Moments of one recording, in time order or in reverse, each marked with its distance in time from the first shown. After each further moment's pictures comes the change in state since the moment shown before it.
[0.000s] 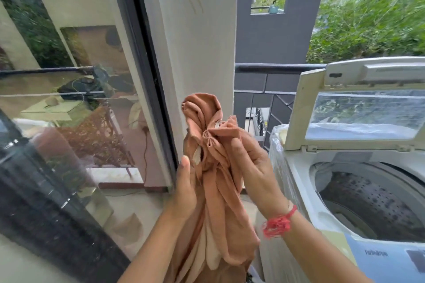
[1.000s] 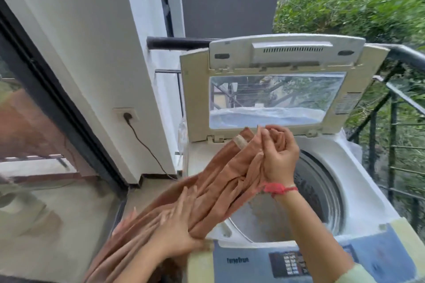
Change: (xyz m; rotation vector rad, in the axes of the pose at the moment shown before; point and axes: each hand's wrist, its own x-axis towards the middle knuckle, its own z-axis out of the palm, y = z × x) left_hand 0.032 -0.235 0.177 1.314 -0.368 -0.508; right_hand 0.005 0.094 -0.355 -0.181 0.683 0.205
